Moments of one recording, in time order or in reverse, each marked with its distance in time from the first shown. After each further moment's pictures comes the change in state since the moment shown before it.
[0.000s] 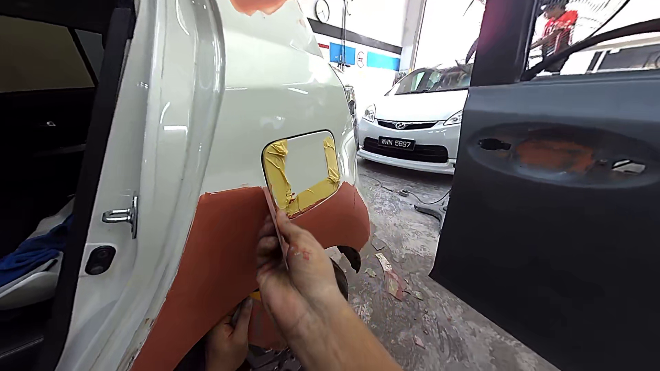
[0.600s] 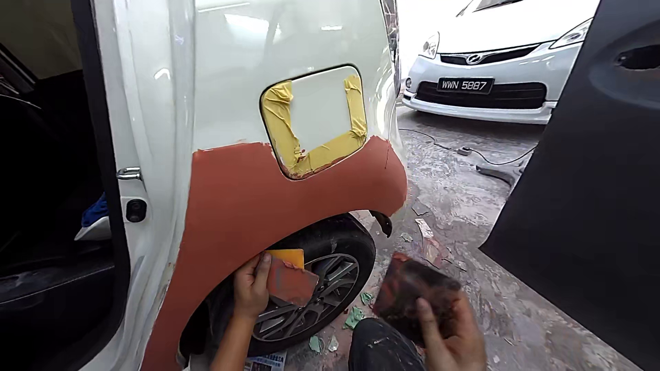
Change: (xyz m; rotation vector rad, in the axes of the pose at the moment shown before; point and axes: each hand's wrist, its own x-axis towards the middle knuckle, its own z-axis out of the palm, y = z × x) left_hand 0.002 0.006 0.004 -0.069 -0.106 0.038; right_hand -0.037 -0.116 -0.293 -1.415 0.029 -0.968
